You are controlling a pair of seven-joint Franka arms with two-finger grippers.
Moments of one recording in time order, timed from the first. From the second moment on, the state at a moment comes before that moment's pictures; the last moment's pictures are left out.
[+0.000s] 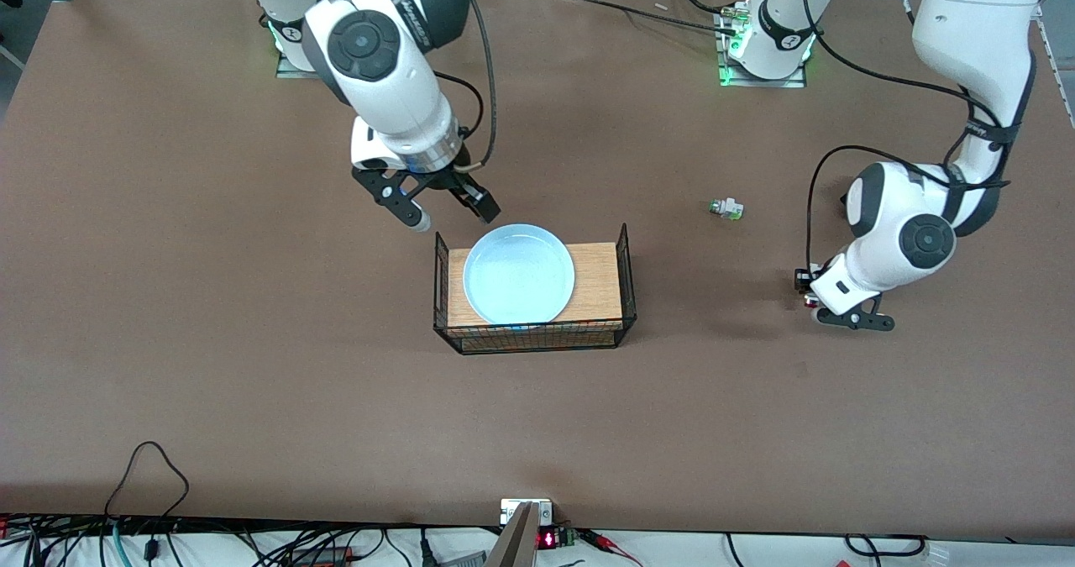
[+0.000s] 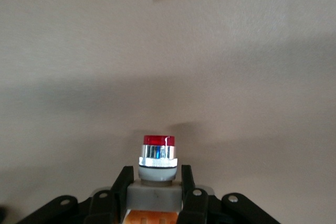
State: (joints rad) left arm 0.07 0.49 -0.07 -2.05 0.12 2.48 0.05; right arm 0.66 0.34 -0.01 -1.59 0.11 2.01 1.42
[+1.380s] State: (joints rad) left arm 0.09 0.25 -0.20 -1.44 0.11 1.46 0.06; right arm 0.67 0.51 -0.02 -1.59 0.11 2.16 1.55
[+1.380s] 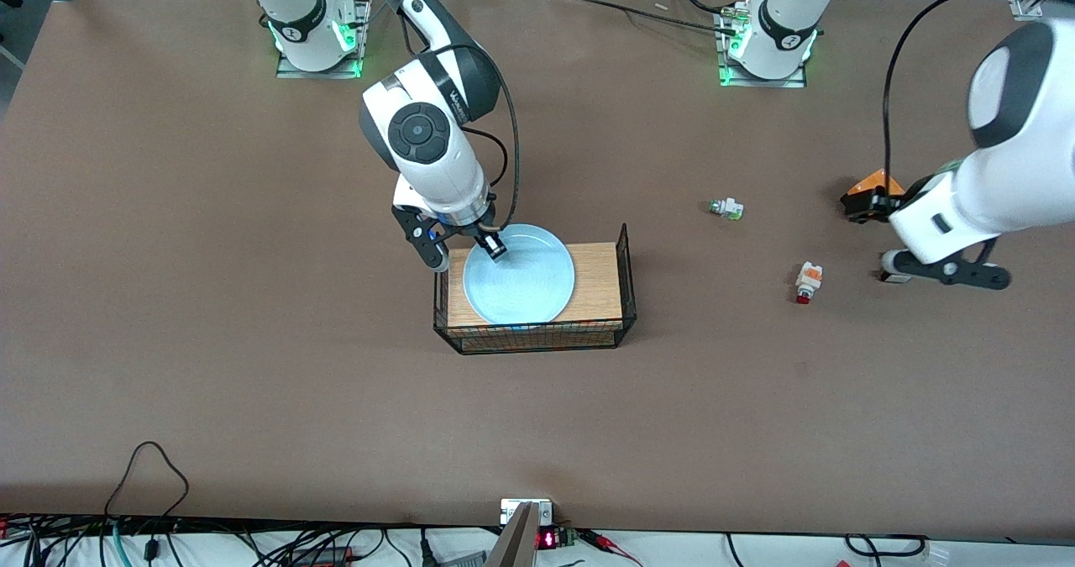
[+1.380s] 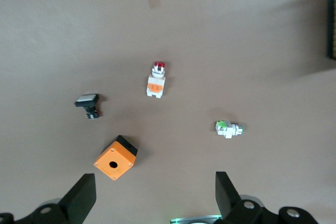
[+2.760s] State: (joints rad) left arm 0.00 -0.06 -0.06 -1.79 0.07 1.70 0.02; right arm 0.67 0.34 -0.02 -1.49 0.19 1.89 1.48
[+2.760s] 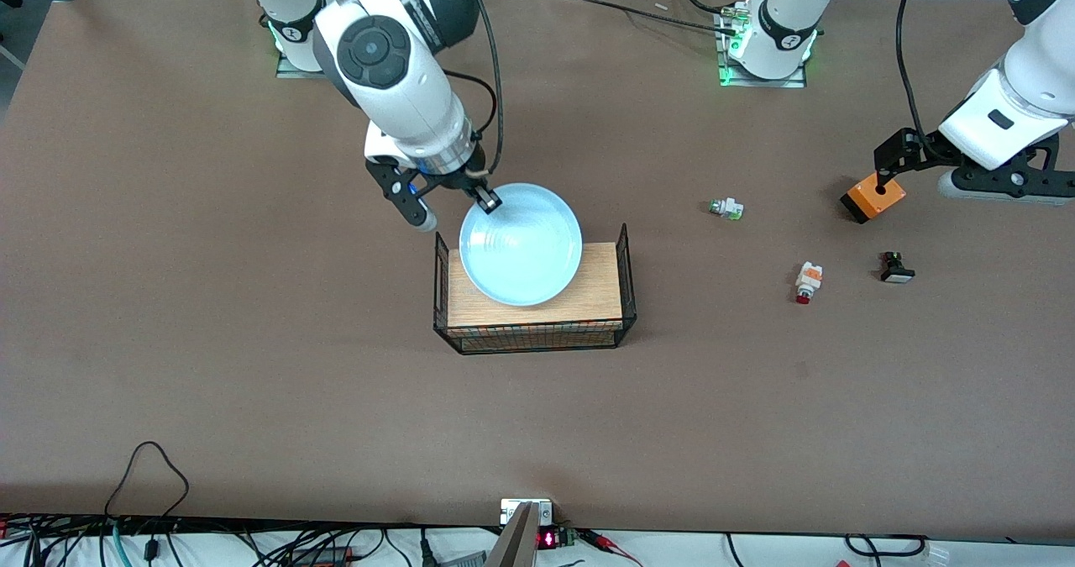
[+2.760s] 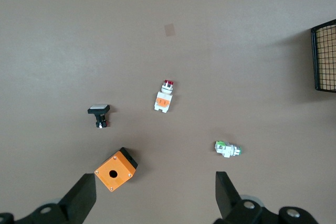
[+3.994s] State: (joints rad) left arm -0.01 -0.06 -0.07 -1.78 0.07 1.69 0.02; right arm 0.13 0.33 -0.05 -1.40 0.22 1.55 0.41
